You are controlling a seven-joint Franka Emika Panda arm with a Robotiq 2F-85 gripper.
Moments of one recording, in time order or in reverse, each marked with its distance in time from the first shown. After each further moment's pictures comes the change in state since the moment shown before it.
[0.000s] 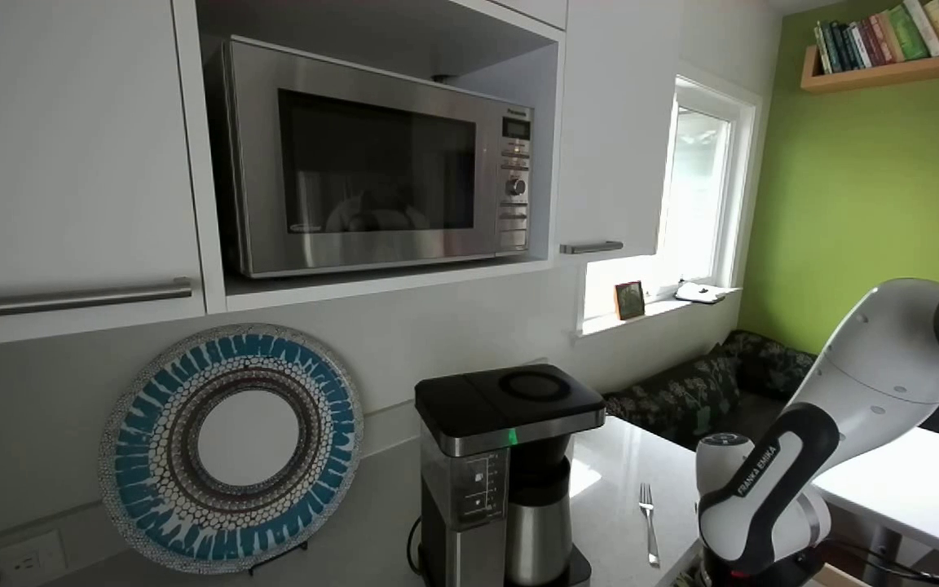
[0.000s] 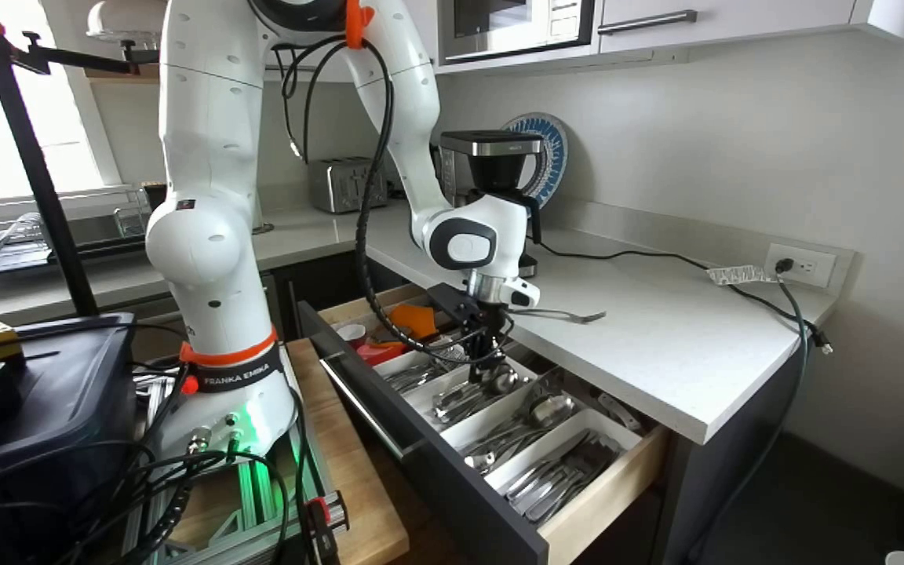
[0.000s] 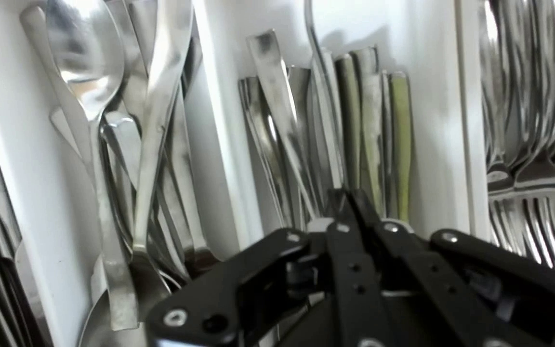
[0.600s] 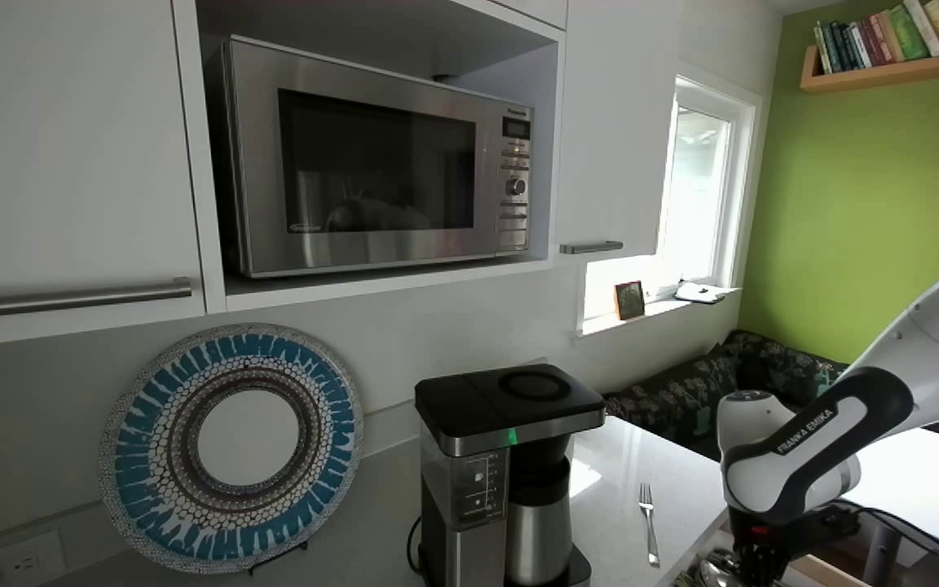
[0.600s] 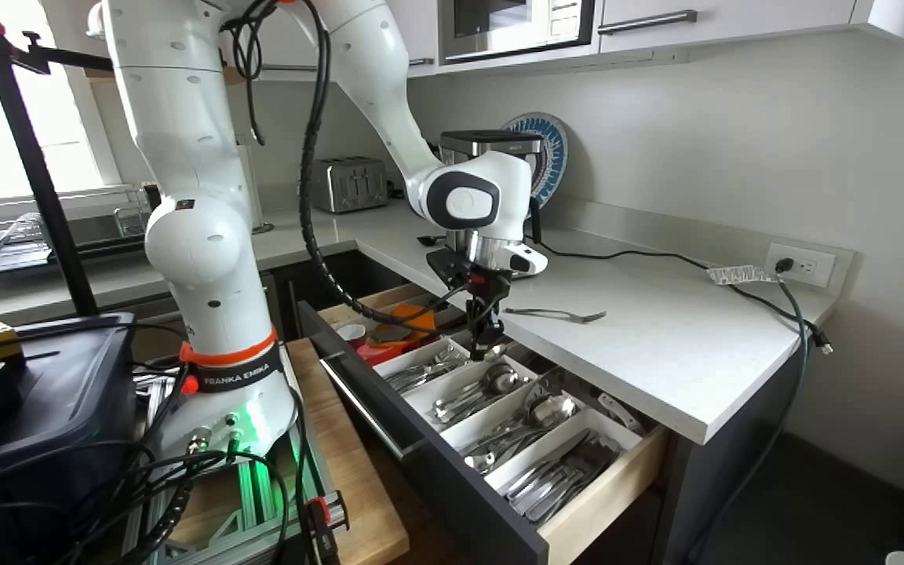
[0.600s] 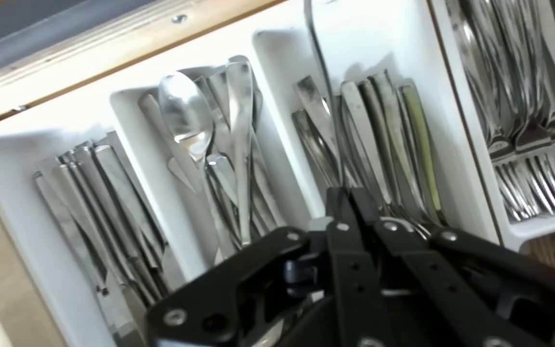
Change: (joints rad) arm -0.007 -0.246 -0.076 -0.035 -0.104 -0.210 0.209
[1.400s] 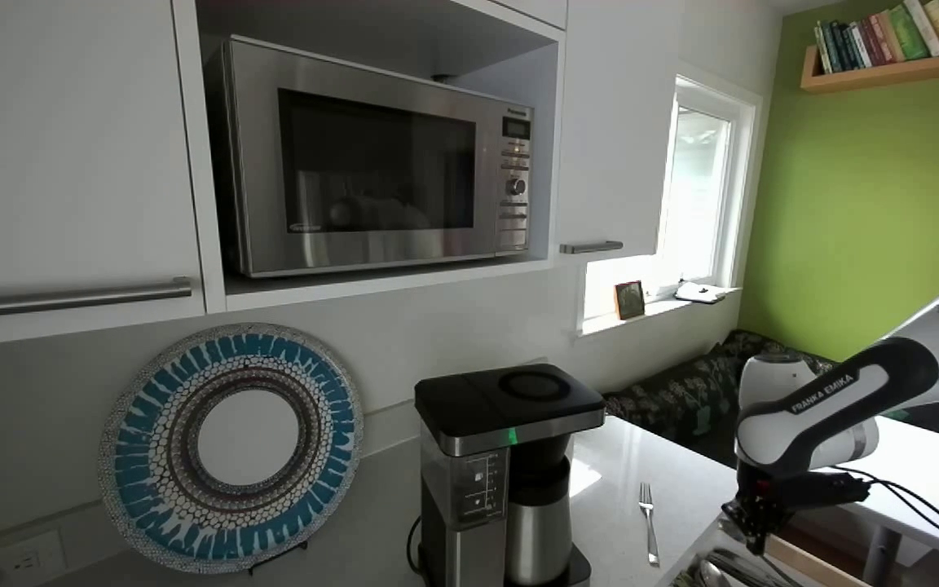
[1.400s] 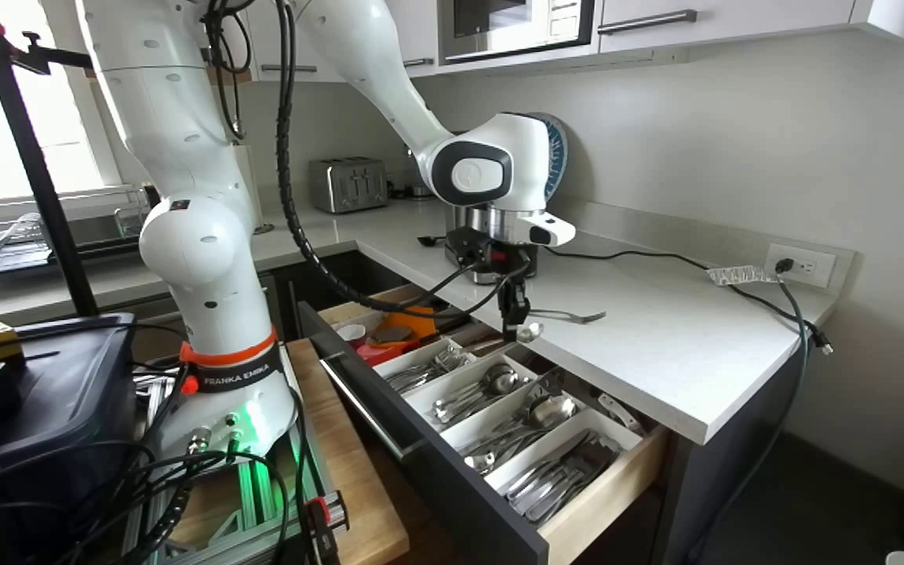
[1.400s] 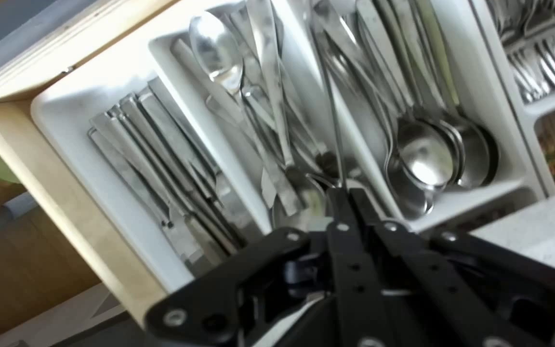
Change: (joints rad) arm -0.057 -0.078 -0.040 0.055 0.038 0.013 0.030
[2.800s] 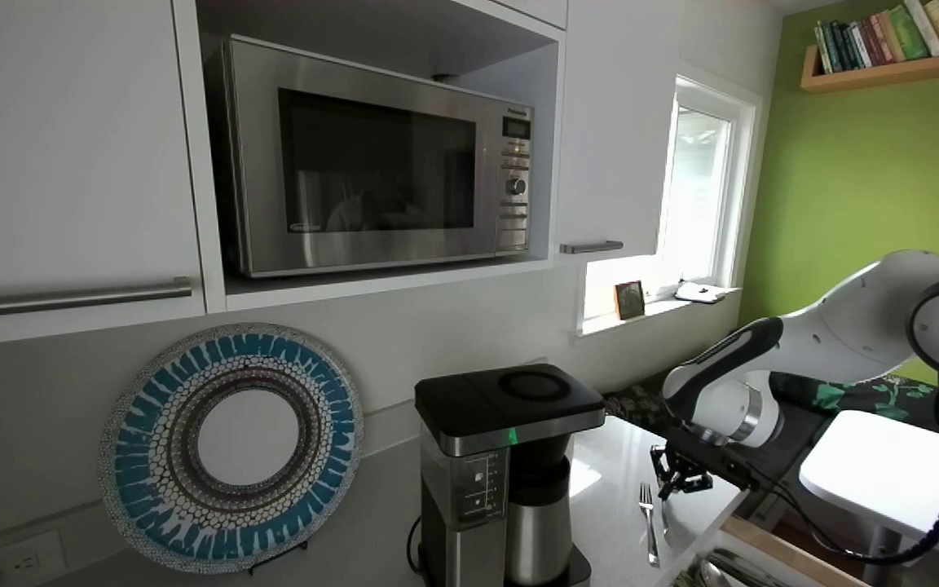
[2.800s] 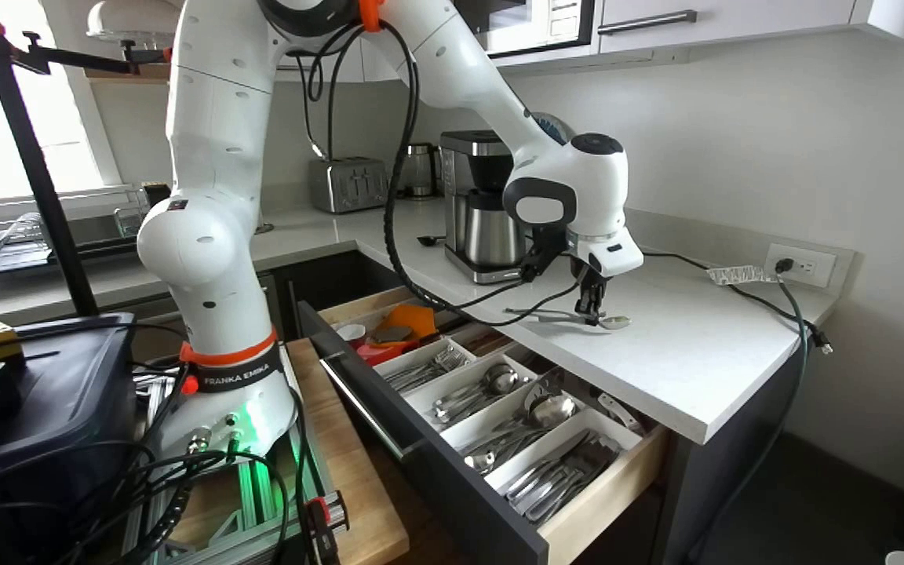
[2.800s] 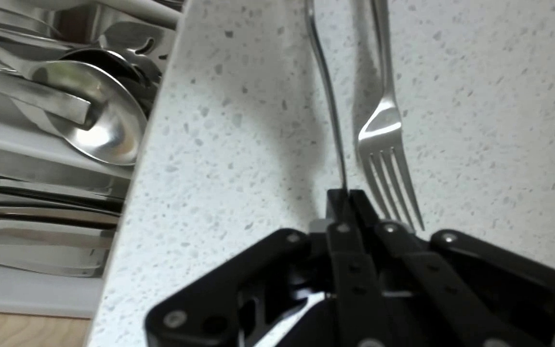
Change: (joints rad) arm -0.025 0.391 0.064 0.403 0.690 0.147 0.137
